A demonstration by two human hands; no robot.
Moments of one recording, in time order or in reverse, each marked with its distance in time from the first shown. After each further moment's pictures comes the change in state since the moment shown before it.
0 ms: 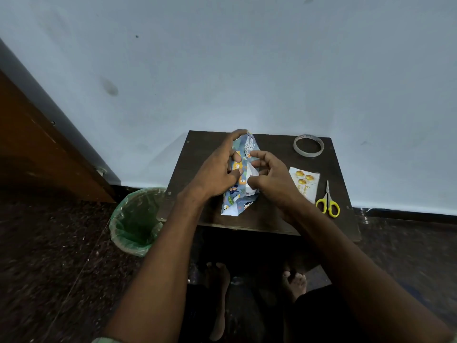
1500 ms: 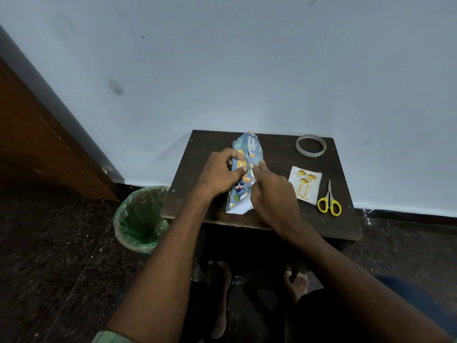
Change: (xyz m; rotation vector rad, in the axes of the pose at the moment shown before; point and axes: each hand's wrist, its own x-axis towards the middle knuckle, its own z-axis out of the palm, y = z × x) left_hand -0.004 0.000 0.014 -0.021 0.130 -0.210; right_hand -0.035 0.011 0.014 -0.895 0.117 -0.262
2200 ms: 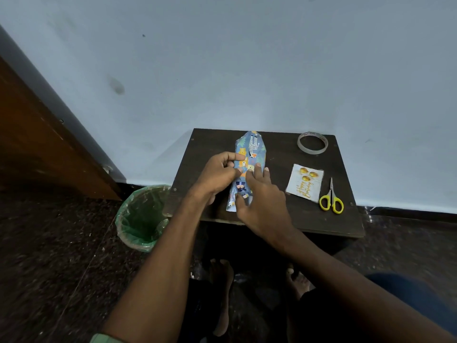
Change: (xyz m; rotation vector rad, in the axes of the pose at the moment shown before) left_hand -0.009 0.004 -0.005 -0.364 -0.070 -0.246; right_hand -0.014 -0.015 0.021 0.024 -0.090 0.011
